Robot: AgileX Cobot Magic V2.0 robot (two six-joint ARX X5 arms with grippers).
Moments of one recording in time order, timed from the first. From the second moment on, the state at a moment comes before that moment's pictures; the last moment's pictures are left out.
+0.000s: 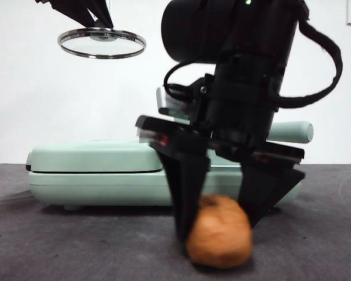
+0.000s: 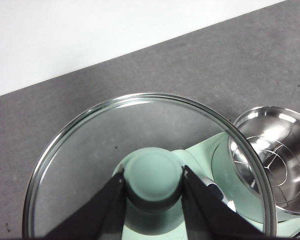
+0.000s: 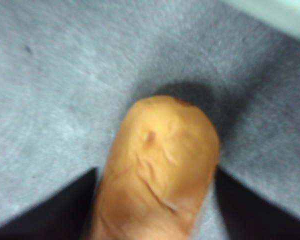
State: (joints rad) left arm -0.27 1.70 1.88 -0.77 0.20 0.11; right arm 0.87 1.67 1.02 -0.65 -0.11 0.48
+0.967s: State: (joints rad) left arm -0.26 1.70 1.88 -0.76 0.20 0.11; right arm 0.54 1.85 1.91 -1.17 -0.16 0.22
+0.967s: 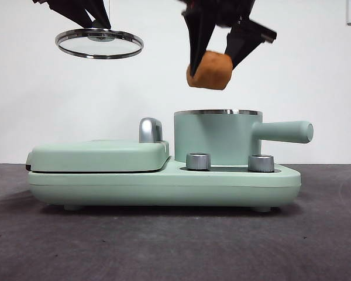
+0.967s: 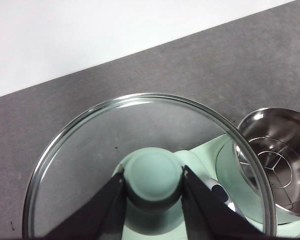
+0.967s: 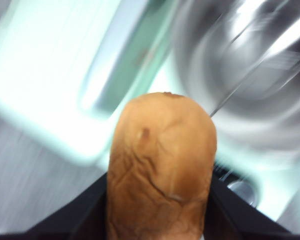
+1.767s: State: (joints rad) left arm -0.26 1.70 1.88 -0.76 0.21 0.11; right arm 0.43 2.21 2.20 -1.24 -0.15 0.17
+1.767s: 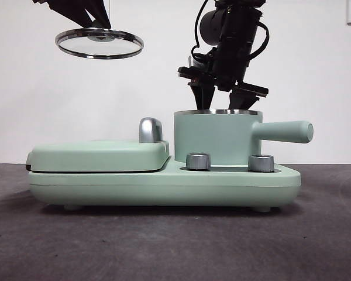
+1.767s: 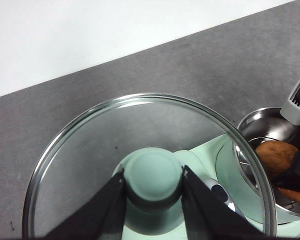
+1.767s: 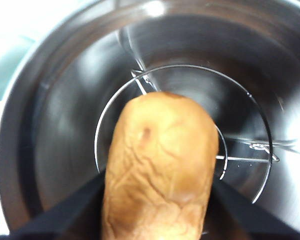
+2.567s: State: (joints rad) left arm -0.31 1.70 1.88 -0.77 0.20 0.11; right arm 0.45 1.98 2.38 -1.34 -0.12 0.15
